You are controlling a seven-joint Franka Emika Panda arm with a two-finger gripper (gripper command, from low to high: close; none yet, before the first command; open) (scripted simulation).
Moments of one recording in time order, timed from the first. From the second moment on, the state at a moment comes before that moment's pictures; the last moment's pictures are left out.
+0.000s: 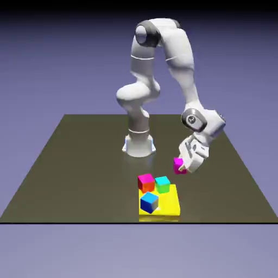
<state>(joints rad) 0.65 0.17 0.01 -2.51 -0.56 2.20 0.37</state>
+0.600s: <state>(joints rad) 0.28 0.40 -0.03 -1.86 -0.41 1.81 0.16</state>
